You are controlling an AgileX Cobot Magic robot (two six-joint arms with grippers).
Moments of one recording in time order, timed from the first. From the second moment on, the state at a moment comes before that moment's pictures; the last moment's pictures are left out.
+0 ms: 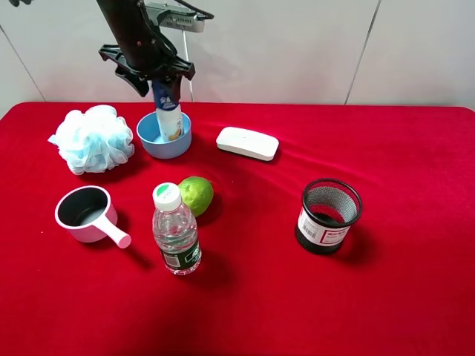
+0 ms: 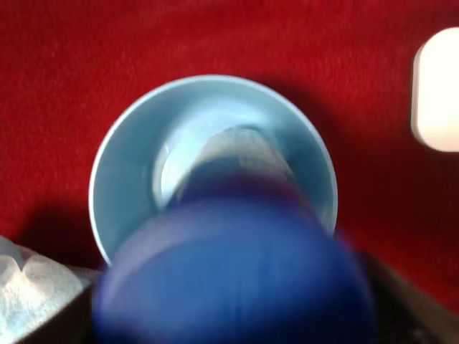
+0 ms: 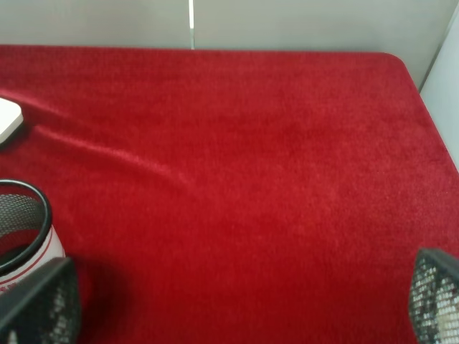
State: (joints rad) left arm -0.37 2.16 -1.86 0.10 0.94 -0.03; right arm 0.05 -0.01 -0.50 -0.10 1.02 -0.03
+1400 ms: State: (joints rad) left arm -0.37 2.03 -1.86 0.10 1.10 0.00; right arm 0.05 -0.01 -0.50 -0.10 1.02 -0.03
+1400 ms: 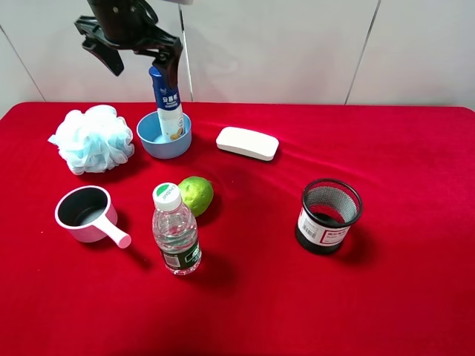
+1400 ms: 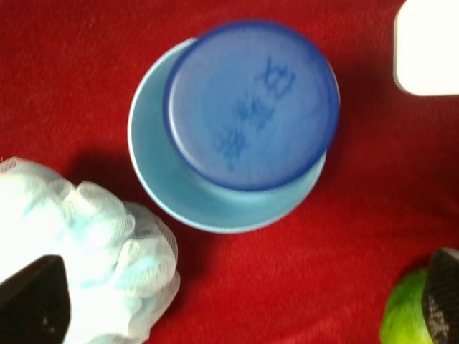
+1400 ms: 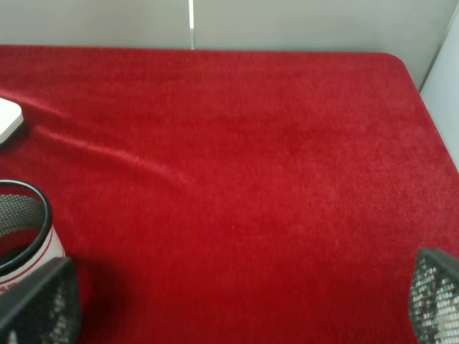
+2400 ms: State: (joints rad) left arm -0.38 1.72 -1.81 0.09 1.17 0.04; right arm 0.05 -0.01 -0.50 -0.10 1.02 -0.03
